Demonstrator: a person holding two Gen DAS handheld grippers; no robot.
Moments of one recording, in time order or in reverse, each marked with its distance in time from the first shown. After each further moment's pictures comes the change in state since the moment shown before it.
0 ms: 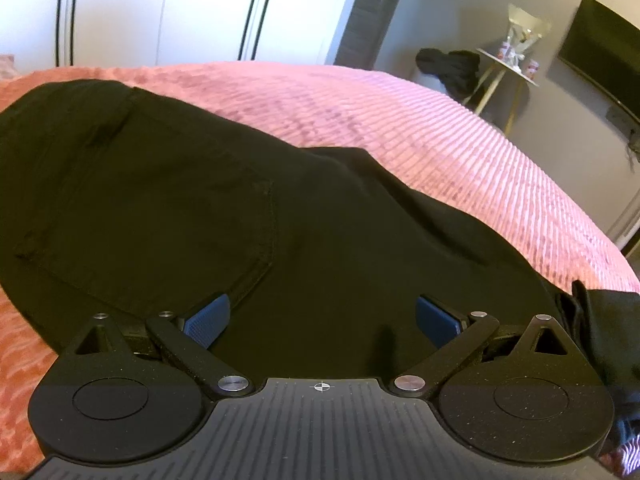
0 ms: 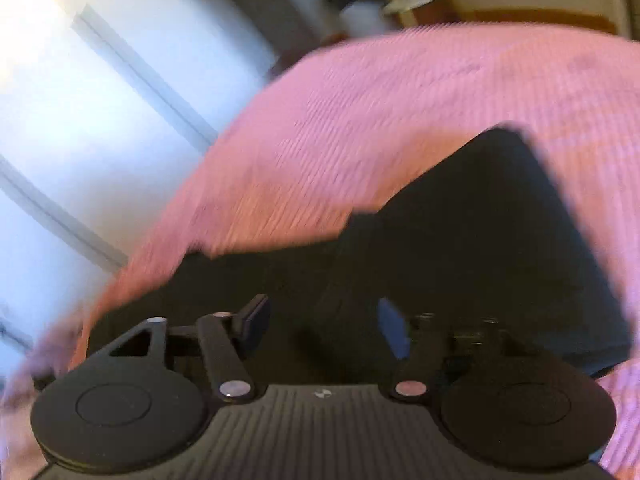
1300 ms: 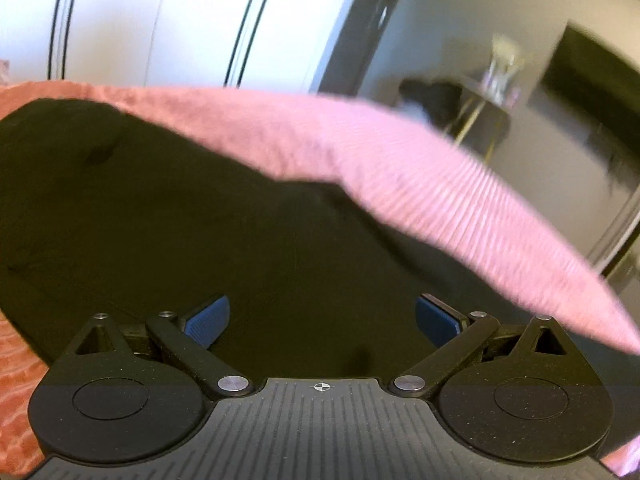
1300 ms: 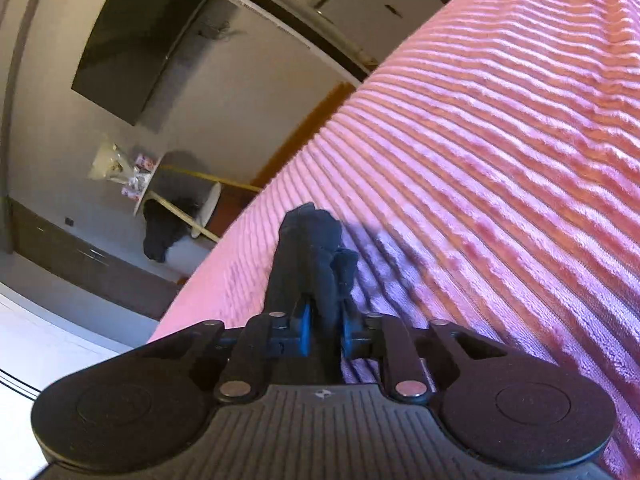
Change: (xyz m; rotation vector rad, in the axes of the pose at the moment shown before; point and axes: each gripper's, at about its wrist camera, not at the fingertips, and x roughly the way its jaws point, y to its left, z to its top) left arm -0.003 -0.006 -0.002 -0.001 -0.047 -0.044; right arm -0.119 -0.264 -0.016 0.689 -0.497 -0.229
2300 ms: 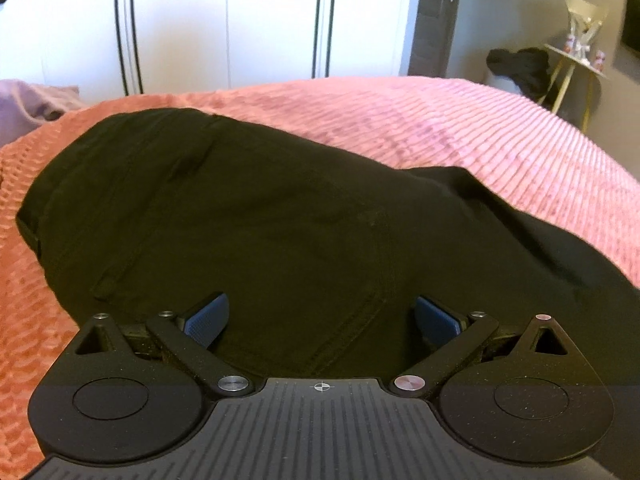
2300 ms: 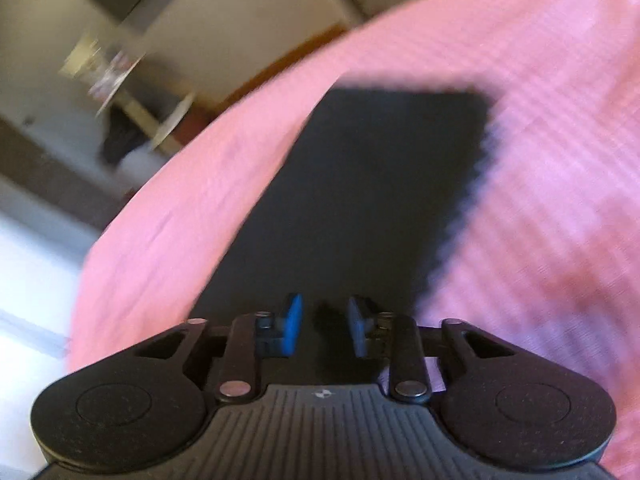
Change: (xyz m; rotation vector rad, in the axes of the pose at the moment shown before) left arm 0.014 0.018 0.018 0.031 -0.004 0.304; right arm -0.012 0.063 -0.063 -0.207 0.069 -0.191
